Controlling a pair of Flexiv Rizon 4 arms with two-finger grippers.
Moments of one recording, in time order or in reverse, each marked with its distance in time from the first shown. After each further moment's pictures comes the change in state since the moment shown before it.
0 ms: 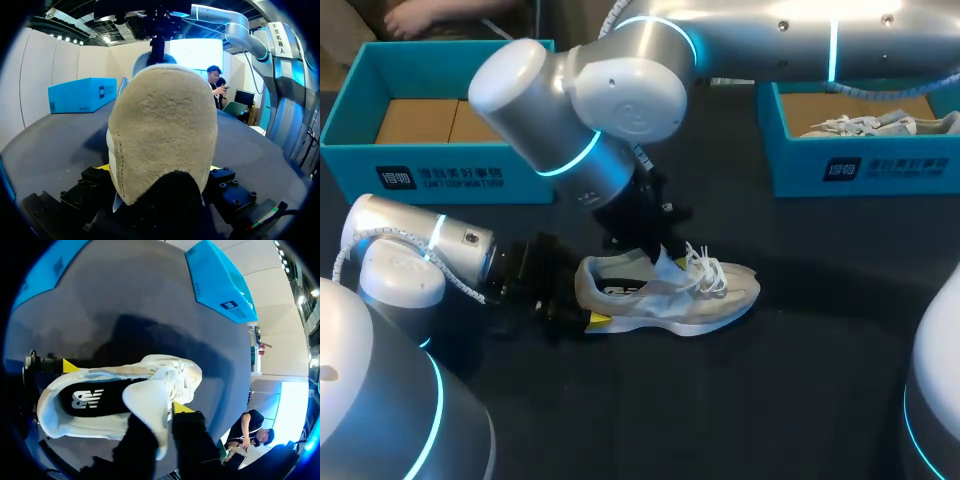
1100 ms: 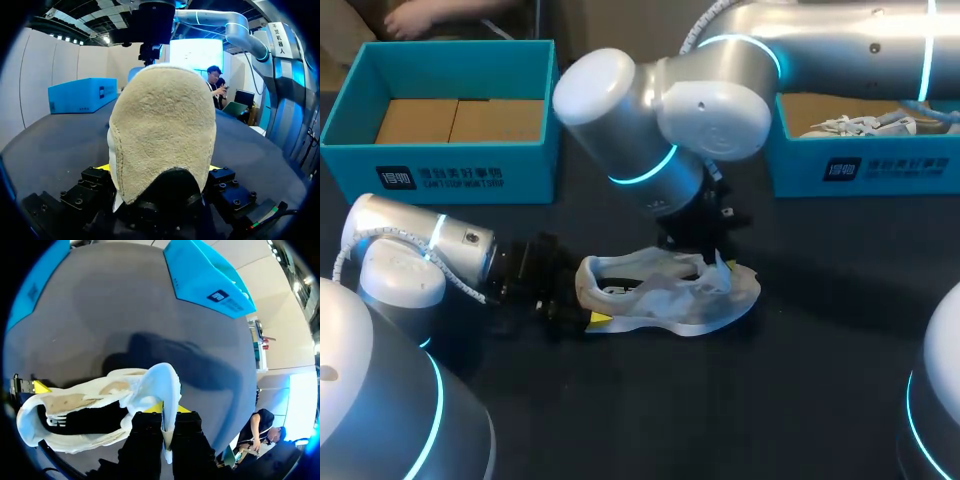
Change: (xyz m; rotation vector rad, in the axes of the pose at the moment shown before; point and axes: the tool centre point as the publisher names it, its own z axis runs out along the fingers) left arm 0.000 -0.001 0.000 0.001 0.000 0.000; right arm -0.054 0.017 0.055 -0.050 0.050 0.100
